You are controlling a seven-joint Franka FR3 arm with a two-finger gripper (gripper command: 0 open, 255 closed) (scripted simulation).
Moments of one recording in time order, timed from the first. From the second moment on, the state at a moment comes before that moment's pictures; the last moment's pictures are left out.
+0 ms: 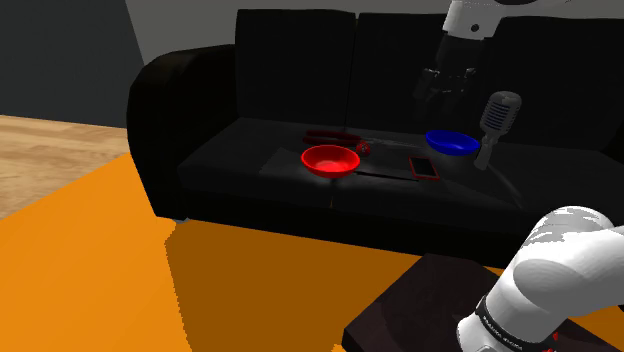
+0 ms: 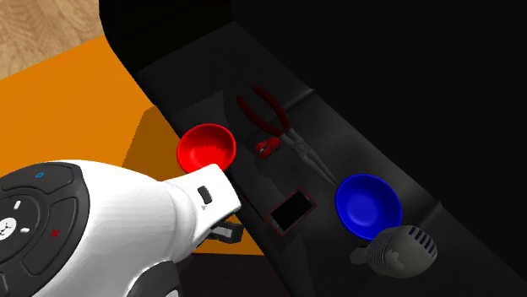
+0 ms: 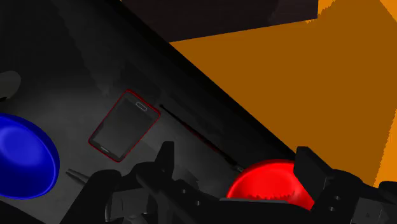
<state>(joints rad) -0.01 -0.82 -0.04 -2.26 -0.05 1.55 0.13</state>
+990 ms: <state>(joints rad) -0.07 -0.33 -0.06 -2.08 -0.04 1.78 0.29</state>
